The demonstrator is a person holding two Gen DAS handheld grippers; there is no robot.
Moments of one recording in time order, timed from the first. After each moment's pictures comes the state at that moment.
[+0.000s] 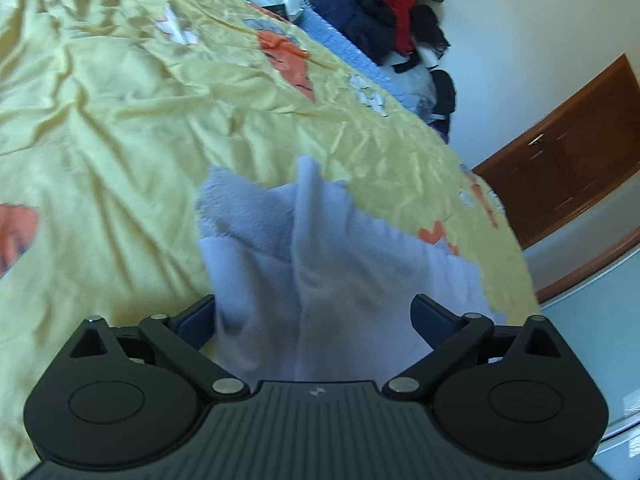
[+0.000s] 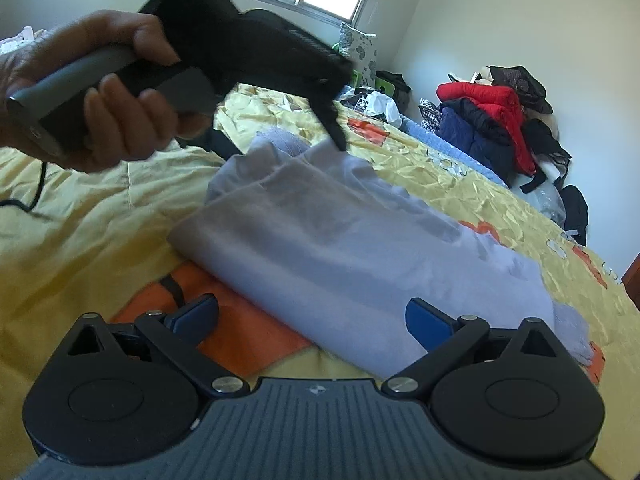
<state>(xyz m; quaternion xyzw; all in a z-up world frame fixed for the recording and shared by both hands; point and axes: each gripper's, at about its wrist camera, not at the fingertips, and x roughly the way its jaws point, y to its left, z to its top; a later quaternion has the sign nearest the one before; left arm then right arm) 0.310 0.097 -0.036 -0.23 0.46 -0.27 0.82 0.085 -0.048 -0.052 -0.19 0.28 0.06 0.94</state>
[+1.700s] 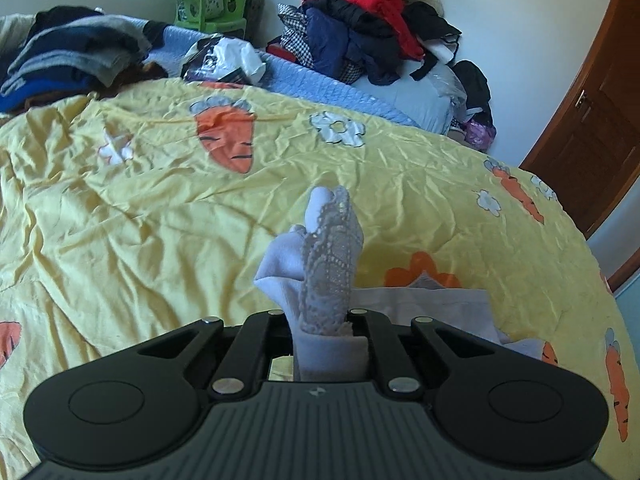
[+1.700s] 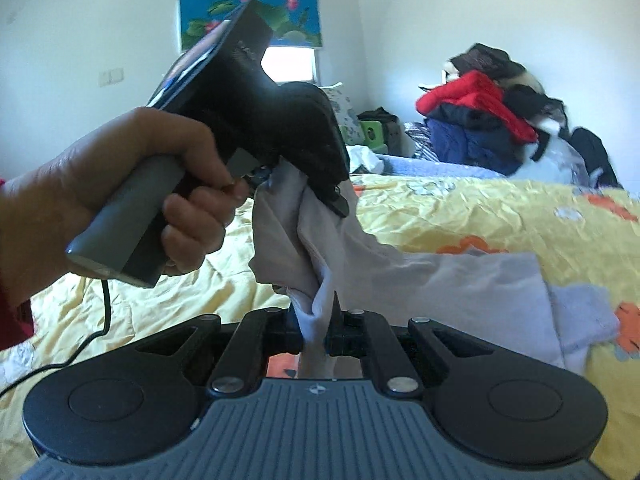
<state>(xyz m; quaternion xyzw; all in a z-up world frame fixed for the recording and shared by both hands) 0.296 -0.040 0.048 -0.07 0.41 -0.17 0.90 0.070 -0.144 -0.004 0.03 0.20 0.10 0.97</state>
